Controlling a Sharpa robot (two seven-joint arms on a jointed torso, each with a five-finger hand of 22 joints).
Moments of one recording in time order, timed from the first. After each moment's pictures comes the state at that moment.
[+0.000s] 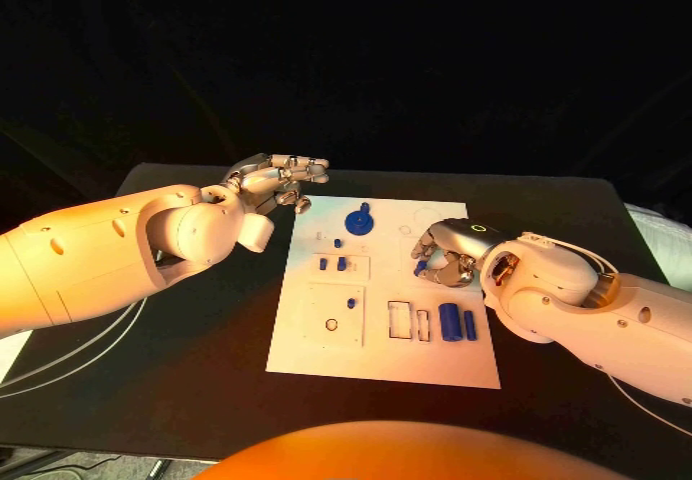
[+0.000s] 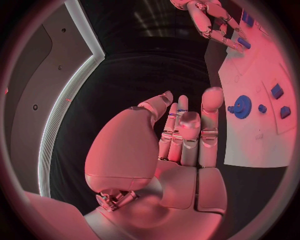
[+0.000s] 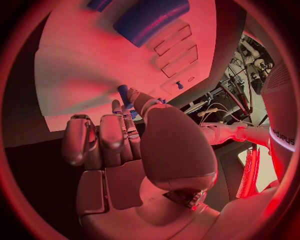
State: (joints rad) left arm 1.21 -0.86 -0.03 1.50 0.05 -0.17 0.20; left_hand 1.36 -0.14 0.45 -0.01 0.10 1.00 0.18 0.13 0.08 1.15 0.10 0.21 0.14 1.35 0.01 1.19 0.86 0.14 1.34 0.11 0.67 1.17; right arm 0.91 -0.87 0.18 1.71 -1.74 -0.14 -0.36; right_hand 1.37 -0.15 0.39 0.04 0.13 1.00 0.16 0.07 0.06 1.10 0.10 0.11 0.06 1.47 0.01 1.18 1.00 0.07 1.35 0.11 1.36 1.18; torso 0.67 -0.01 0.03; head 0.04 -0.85
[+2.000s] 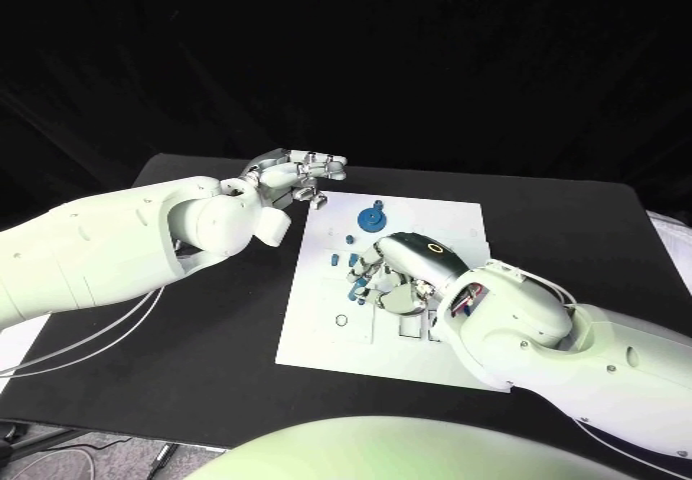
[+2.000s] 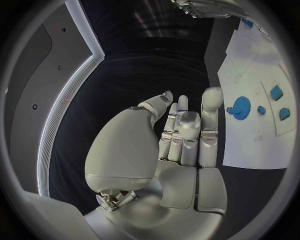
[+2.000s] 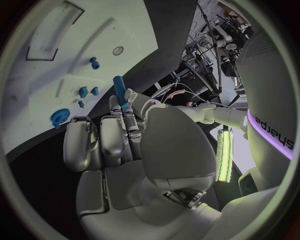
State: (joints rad) left arm 1.21 -0.85 -0.03 1.49 0.04 -0.16 0.20; left_hand 1.36 -0.14 0.44 -0.01 0.10 1.00 0.18 0.13 0.08 1.15 0.10 0.21 0.14 1.35 0.01 1.19 0.86 0.14 1.34 0.11 0.66 1.17; right arm 0.88 -0.76 0.14 1.90 -1.67 -0.29 -0.30; right_hand 1.41 -0.11 0.52 0.00 0.07 1.16 0.12 0.12 0.10 1.21 0.10 0.13 0.07 1.46 -0.02 1.21 1.05 0.07 1.38 0.08 1.38 1.23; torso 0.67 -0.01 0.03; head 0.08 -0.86
